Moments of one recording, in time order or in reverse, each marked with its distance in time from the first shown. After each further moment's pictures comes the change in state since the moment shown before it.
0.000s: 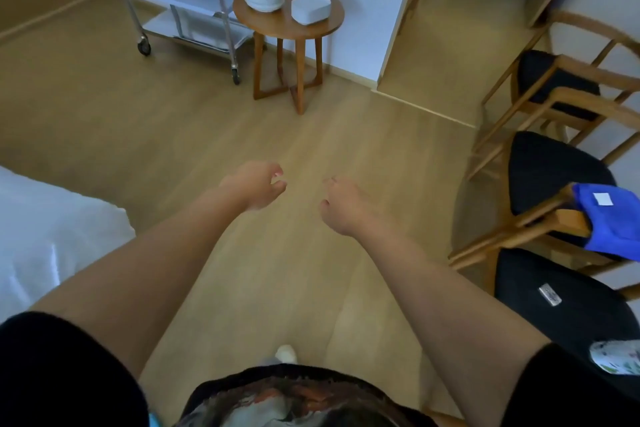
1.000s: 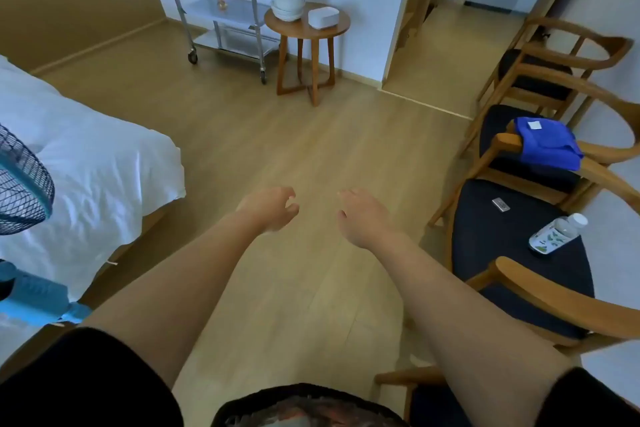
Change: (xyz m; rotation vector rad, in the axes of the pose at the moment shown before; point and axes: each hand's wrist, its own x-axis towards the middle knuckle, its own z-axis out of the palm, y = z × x) left_hand -0.410 0.107 0.141 0.041 0.038 -0.045; right_hand -0.416 -0.005 0.101 0.022 0.123 -0.067
